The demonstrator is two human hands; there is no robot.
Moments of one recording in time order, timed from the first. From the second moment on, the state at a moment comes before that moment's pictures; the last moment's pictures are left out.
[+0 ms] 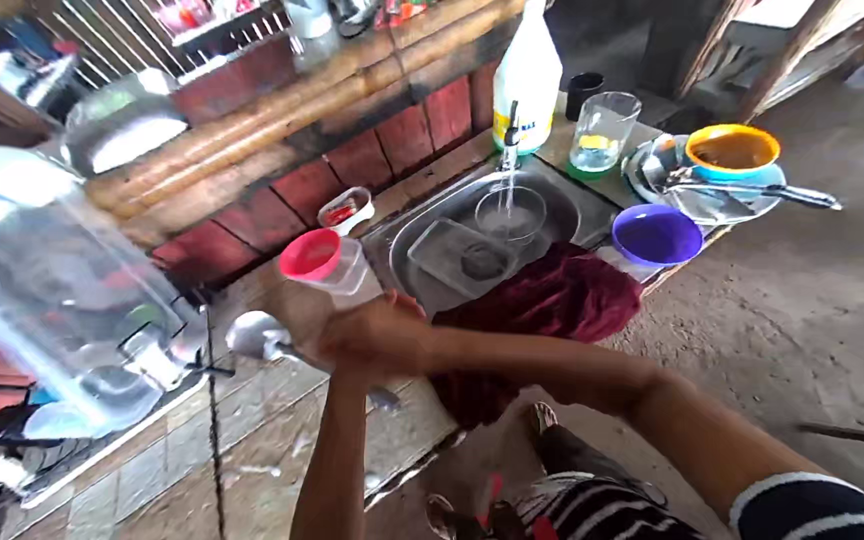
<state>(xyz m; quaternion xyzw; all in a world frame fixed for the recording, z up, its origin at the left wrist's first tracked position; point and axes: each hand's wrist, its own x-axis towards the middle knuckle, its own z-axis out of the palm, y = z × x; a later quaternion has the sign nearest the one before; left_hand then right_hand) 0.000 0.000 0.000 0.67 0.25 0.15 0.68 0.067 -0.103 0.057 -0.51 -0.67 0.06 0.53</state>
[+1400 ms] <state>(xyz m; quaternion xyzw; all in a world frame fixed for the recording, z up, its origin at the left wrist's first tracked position) 0.328 -0.037 -0.055 0.94 0.12 -0.13 0.30 0.376 -0.161 -0.074 -0.84 -0.11 0.26 0.47</state>
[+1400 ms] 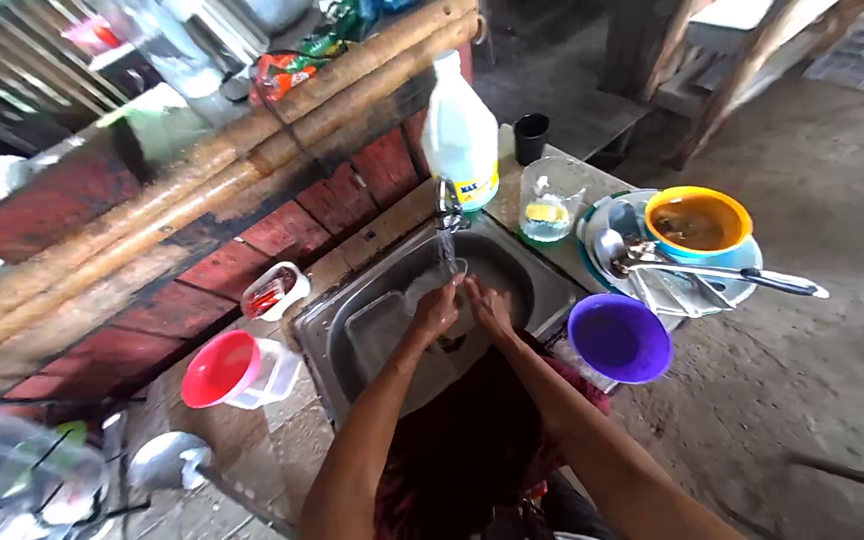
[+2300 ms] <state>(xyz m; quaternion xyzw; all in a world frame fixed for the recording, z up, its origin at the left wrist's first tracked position) 0.320 -0.001 -0.082 0.46 0.47 0.24 0.71 0.414 -0.151 -0.087 -0.40 0.18 0.38 0.82</state>
